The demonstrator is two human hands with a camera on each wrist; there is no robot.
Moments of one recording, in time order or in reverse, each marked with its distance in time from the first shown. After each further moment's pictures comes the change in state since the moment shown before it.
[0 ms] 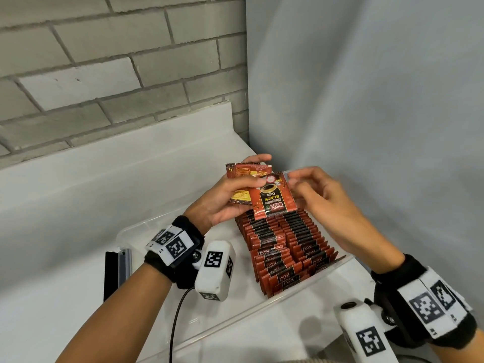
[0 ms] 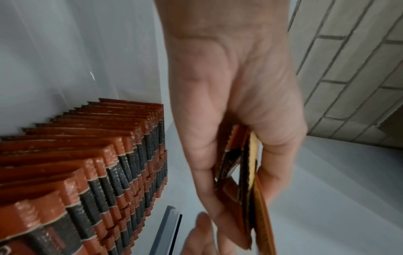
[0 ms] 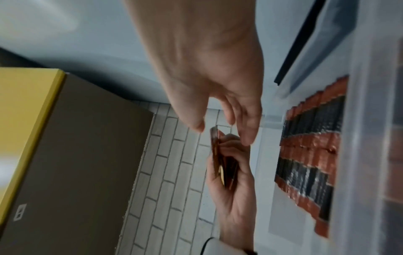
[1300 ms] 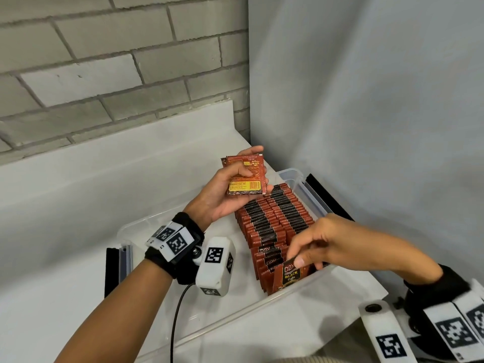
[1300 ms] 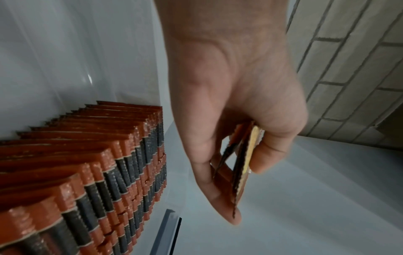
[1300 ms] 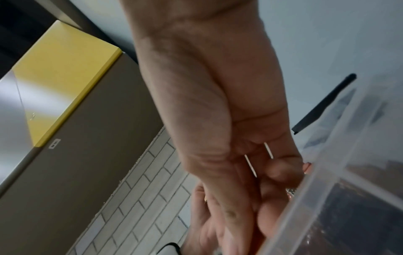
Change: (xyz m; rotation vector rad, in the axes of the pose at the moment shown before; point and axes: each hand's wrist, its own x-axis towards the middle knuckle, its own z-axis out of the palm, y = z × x) left_hand 0.003 0.003 -0.004 -0.229 0.065 0.018; right_hand -0.025 0.003 -0.026 -0.661 -0.728 -0.041
